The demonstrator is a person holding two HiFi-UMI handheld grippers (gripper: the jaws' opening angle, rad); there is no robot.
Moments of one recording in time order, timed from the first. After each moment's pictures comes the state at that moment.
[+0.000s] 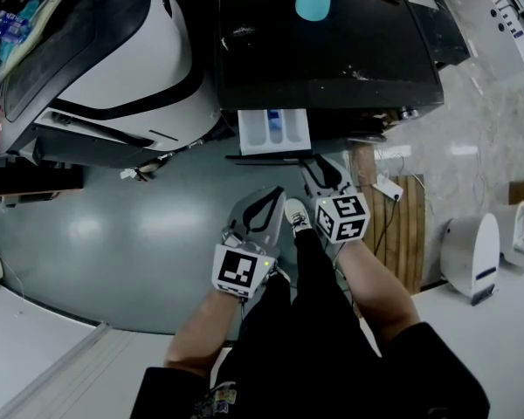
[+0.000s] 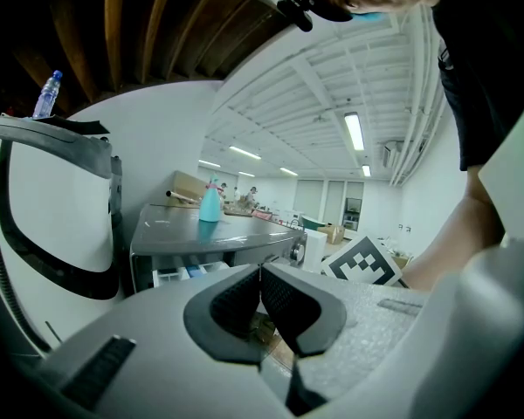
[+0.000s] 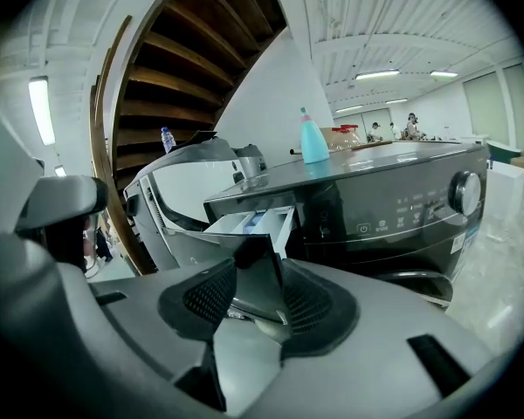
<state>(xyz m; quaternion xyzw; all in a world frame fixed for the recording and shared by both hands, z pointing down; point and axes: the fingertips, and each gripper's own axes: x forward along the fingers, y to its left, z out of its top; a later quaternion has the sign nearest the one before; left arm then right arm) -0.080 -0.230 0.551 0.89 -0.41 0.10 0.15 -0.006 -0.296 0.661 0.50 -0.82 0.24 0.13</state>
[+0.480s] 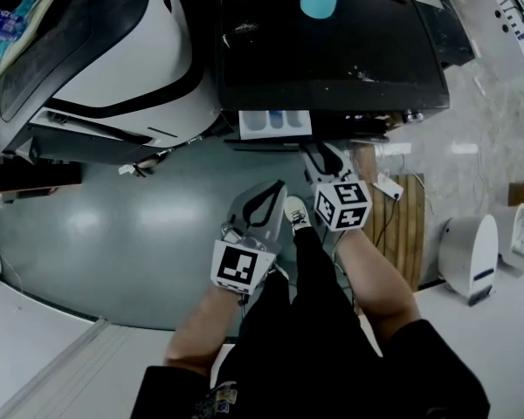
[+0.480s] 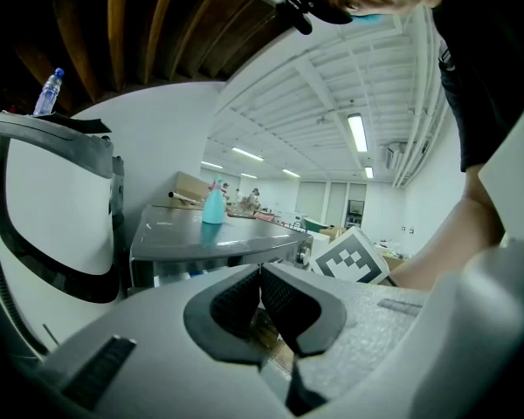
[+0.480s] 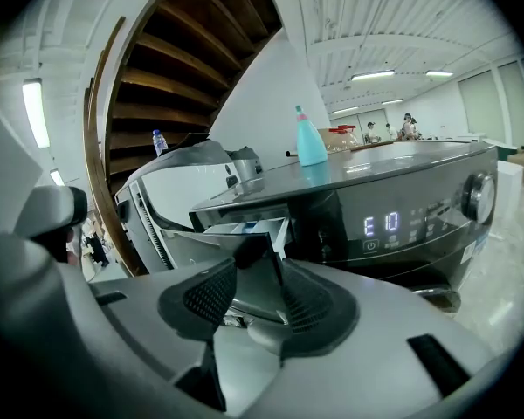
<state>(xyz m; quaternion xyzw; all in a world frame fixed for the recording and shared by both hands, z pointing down) -0.081 -0.253 0.552 0.89 -0.42 0.09 0.15 -0.008 -0.336 0.661 0.51 -0.82 0.24 0.12</state>
